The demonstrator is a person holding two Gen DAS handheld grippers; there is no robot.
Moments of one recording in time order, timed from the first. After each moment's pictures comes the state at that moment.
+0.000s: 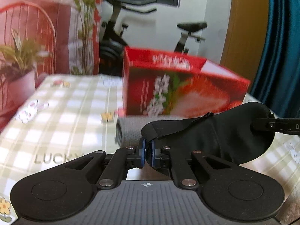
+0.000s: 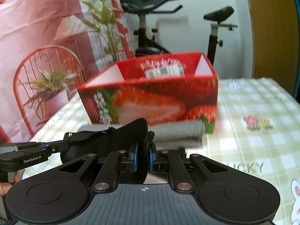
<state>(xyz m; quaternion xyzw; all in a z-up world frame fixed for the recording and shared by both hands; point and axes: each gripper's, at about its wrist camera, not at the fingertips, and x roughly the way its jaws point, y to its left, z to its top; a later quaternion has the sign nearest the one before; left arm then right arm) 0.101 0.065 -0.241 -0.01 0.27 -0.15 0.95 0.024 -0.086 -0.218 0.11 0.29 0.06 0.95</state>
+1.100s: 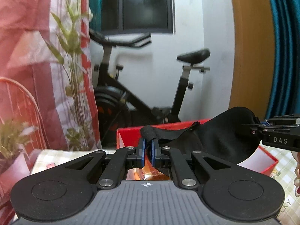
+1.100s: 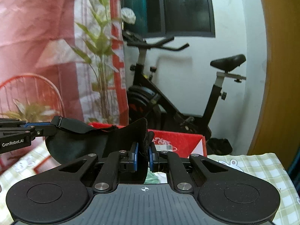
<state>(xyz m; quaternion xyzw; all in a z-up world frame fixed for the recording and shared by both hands) 0.257 0.003 -0.147 0.05 0.21 -0.13 0.97 0.198 -0.127 -0.146 0.02 0.21 0.04 0.98</state>
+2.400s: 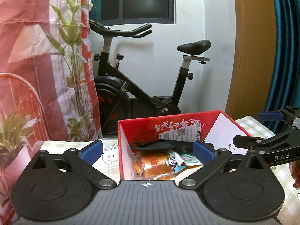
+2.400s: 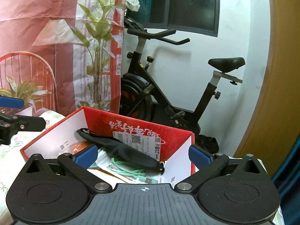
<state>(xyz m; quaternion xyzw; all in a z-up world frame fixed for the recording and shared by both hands) 0.241 0.011 -0.130 0.05 0.24 -0.13 0.96 0.193 -0.116 -0.144 -0.04 0.24 0.02 0.97</state>
